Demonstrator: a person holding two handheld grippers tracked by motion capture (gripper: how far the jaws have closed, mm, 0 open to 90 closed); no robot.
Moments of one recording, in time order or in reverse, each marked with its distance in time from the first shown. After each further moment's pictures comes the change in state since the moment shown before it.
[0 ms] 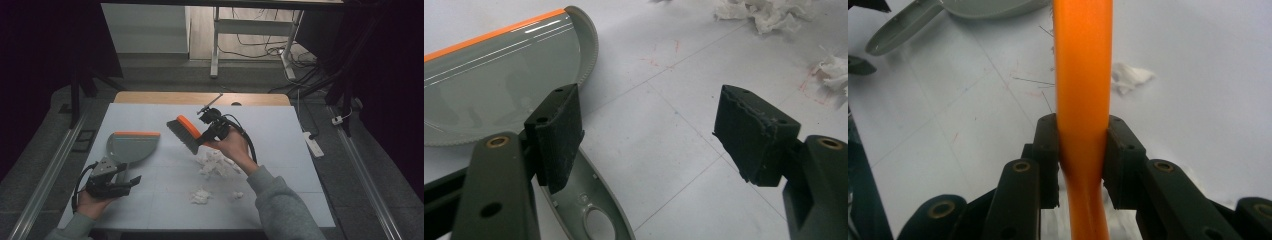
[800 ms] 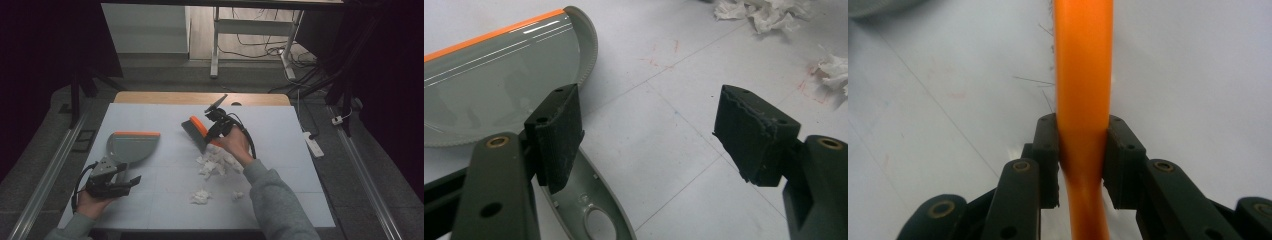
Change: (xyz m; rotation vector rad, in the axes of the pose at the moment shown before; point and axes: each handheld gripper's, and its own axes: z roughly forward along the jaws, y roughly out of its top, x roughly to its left) left arm 0.000 0.000 0.000 -0.004 -0.007 0.001; right arm -0.054 -0.009 0.024 0.113 -0.067 0.186
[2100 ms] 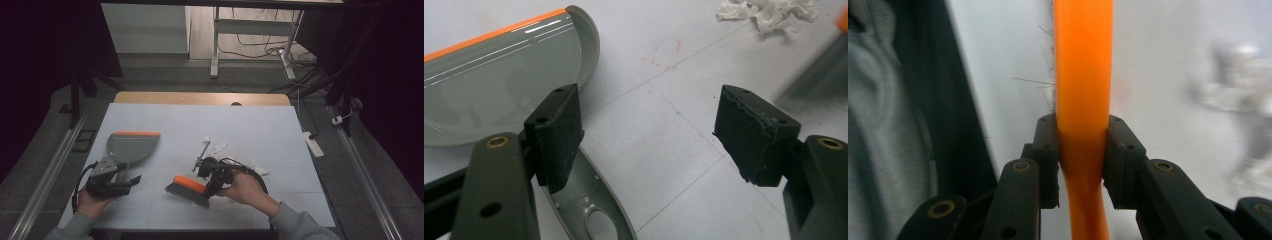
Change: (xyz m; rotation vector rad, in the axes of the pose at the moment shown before) left arm 0.001 0.000 0.001 0.003 0.007 -0.004; right arm 0.120 -0.104 -0.014 0.200 0.083 -0.508
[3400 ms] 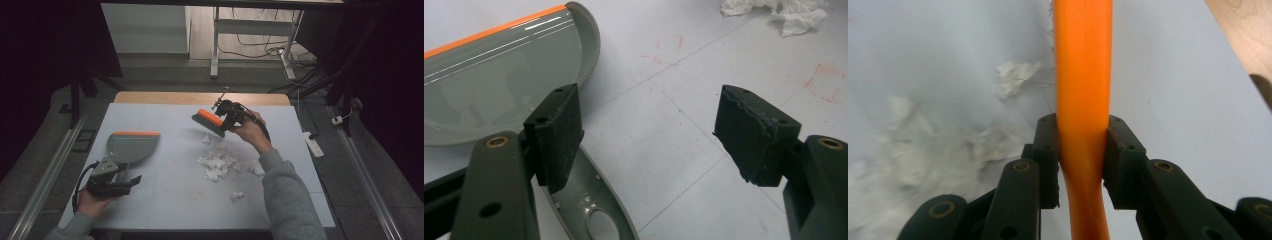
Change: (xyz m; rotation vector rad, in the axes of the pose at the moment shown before) left arm 0.001 0.000 0.002 0.008 0.000 0.001; right arm -0.176 0.028 -0.041 -0.090 -0.382 0.096
